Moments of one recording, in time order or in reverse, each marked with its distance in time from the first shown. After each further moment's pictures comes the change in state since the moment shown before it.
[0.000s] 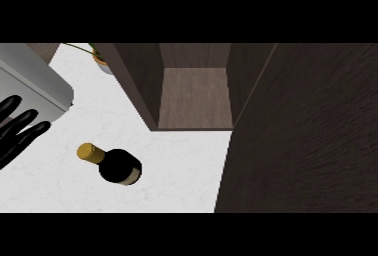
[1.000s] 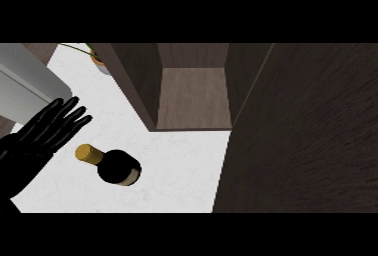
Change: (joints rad) left arm 0.007 -0.163 -0.068 0.289 -0.324 -0.203 -0.184; right arm -0.101 -0.074 0.060 -0.006 0.039 -0.133 0.082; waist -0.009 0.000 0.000
